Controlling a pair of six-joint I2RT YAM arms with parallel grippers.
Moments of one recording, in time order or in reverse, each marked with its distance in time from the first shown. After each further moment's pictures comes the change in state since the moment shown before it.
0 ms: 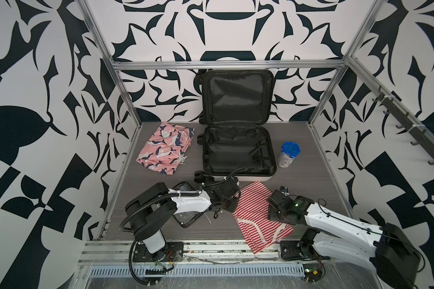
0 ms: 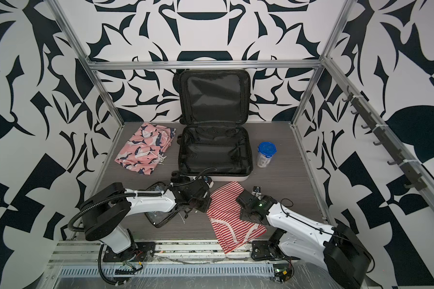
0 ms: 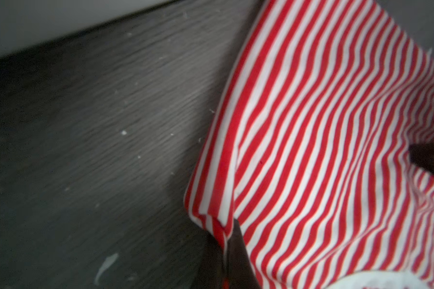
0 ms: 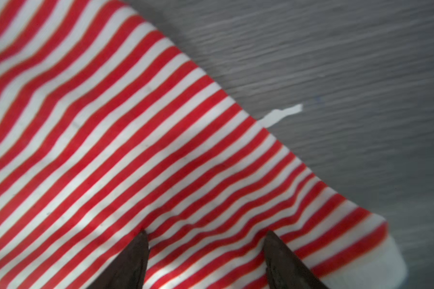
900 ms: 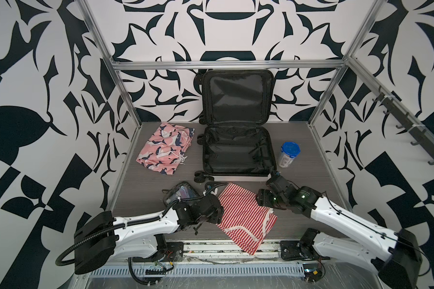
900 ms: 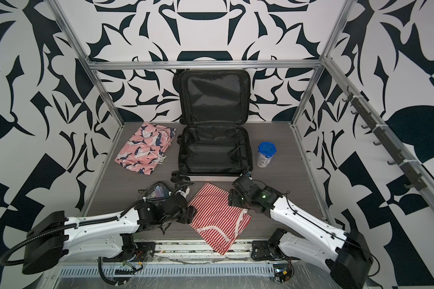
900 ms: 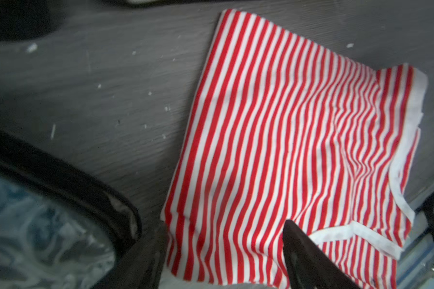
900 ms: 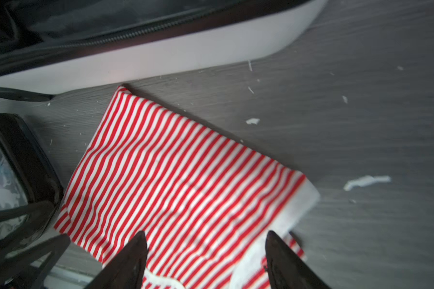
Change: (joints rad) left arm -0.073 -0.520 -0.257 -0.194 -0.194 -0.197; right arm -0.002 -0.085 0.244 -0.020 -0.113 -0.074
